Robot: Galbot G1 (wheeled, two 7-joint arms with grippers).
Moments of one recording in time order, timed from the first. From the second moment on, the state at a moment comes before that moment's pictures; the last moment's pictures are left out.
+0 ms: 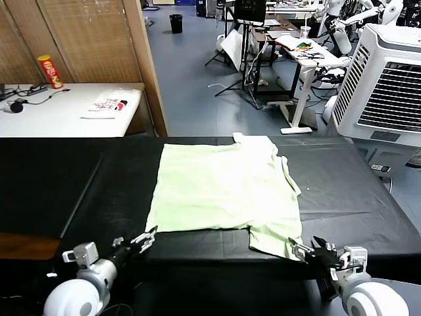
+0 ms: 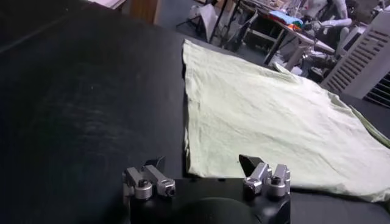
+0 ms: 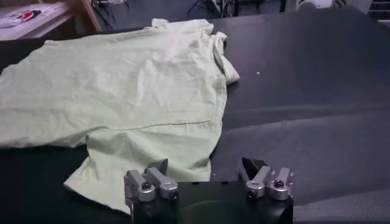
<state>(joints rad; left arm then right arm) 1.53 -1.12 -0.57 -2.14 -0.85 0.56 -0.20 -1.55 1.18 0.70 2.17 0.54 -0.74 0.04</state>
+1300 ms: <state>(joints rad) 1.63 -1.10 -0.58 -2.22 -0.79 0.56 -0.25 -1.70 1.23 0.71 2.35 0.50 -0.74 0.10</state>
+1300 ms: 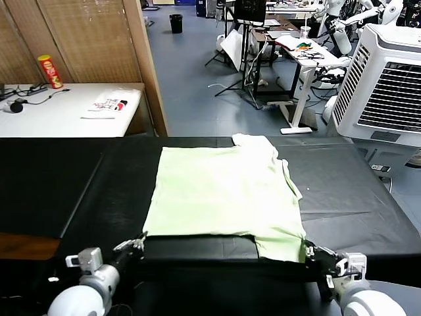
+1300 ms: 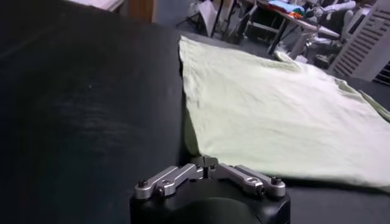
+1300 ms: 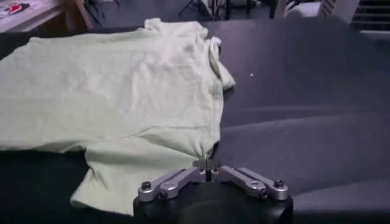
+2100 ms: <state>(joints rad) 1.52 -1.13 -0.61 -2.19 -0.73 0.44 -0.19 -1.41 1.13 0.65 2.07 0.54 -0.52 0.01</state>
